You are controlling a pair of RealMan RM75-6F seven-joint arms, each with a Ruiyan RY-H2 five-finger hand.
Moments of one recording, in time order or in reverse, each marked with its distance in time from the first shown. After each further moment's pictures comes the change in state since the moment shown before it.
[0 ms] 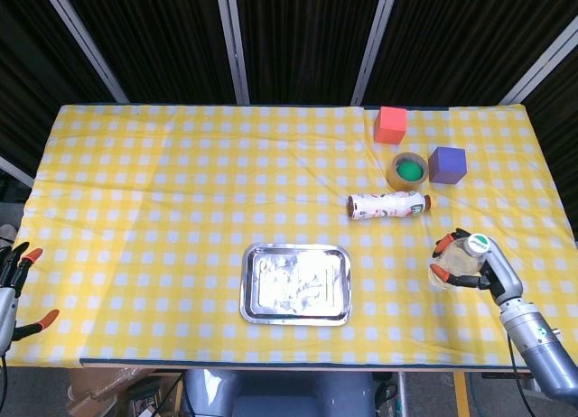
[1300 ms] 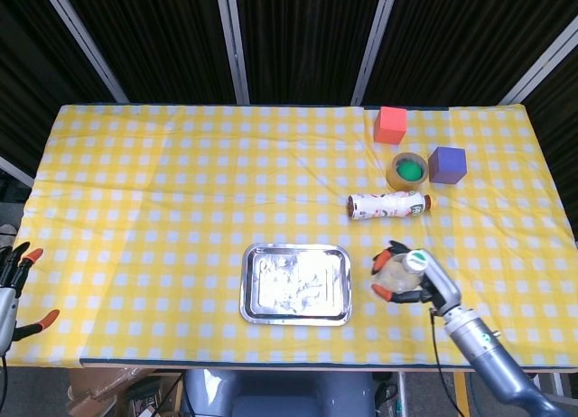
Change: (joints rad) left arm 0.001 0.002 0.000 0.007 0.009 0.002 -0.014; right arm 0.057 -0.123 0.022 -0.181 -0.011 -0.051 -0.136
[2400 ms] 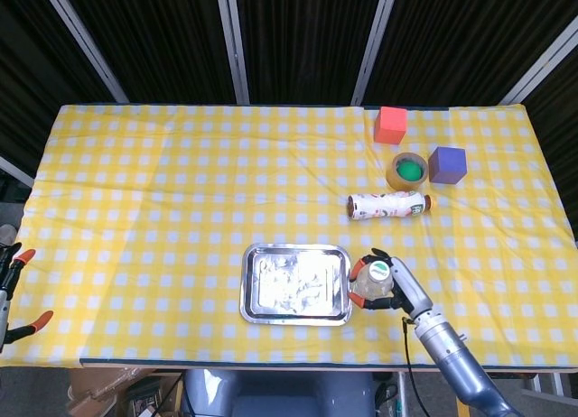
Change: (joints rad) left arm 0.012 0.017 0.004 0.000 0.009 0.021 -0.020; right arm 0.017 -0.152 -0.013 0.010 0.194 0.050 -0.366
